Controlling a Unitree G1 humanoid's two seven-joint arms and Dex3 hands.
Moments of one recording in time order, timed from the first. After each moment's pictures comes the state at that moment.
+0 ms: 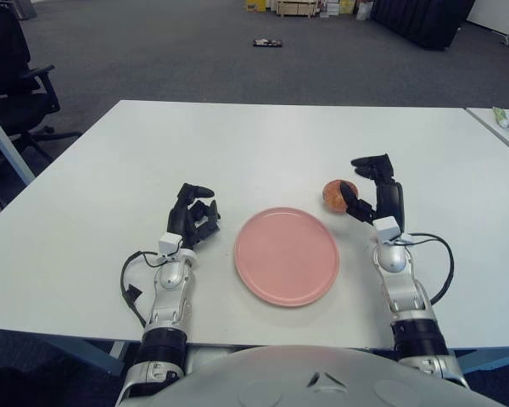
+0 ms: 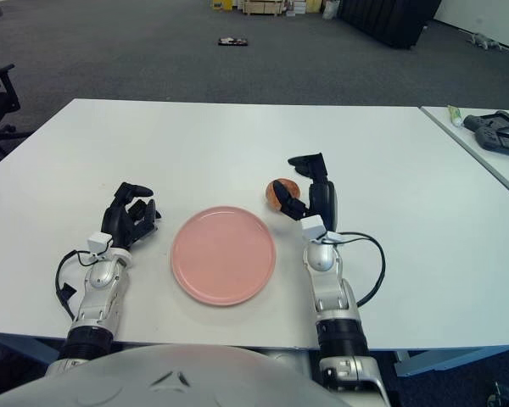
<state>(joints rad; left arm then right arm) 0.05 -0.03 0.10 0.35 -0.03 -0.42 0.00 -0.01 -0.10 -0.01 0.15 -0.42 -0.34 -0.33</state>
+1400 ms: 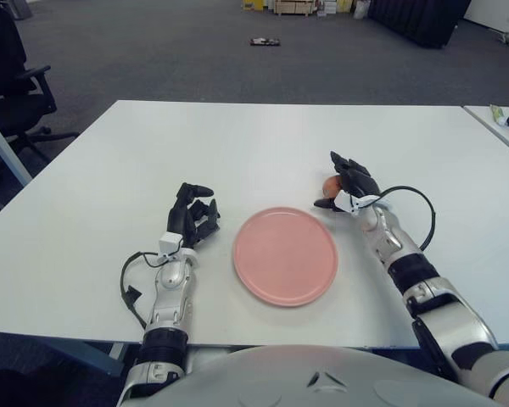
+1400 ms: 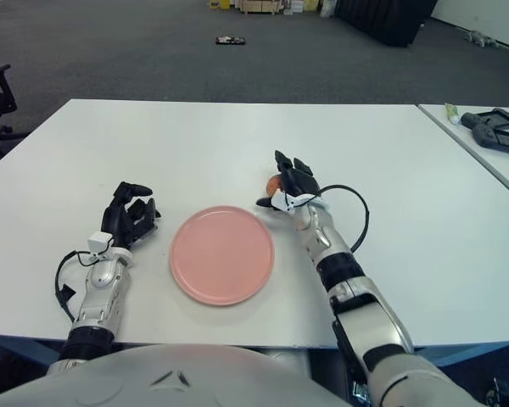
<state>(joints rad) 0.05 -0.04 0.10 0.34 -0.03 -0.41 0.03 -0.43 -0.25 0.31 0.67 -0.65 -0.01 -0.16</state>
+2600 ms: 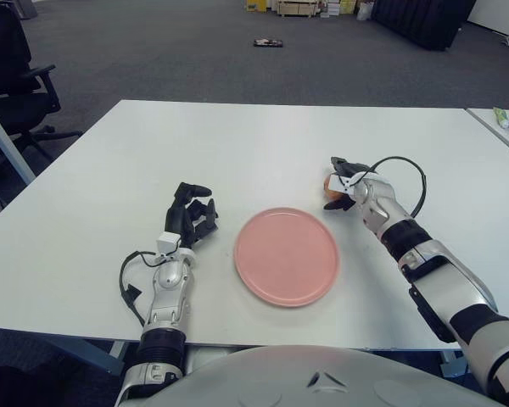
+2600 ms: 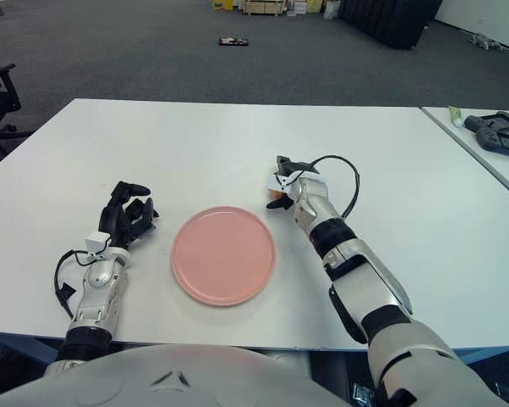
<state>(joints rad) 0.05 -0.02 0.10 0.32 -0.03 -0.40 0.02 -0.63 -0.29 0.52 0.73 -0.73 0.34 0.24</state>
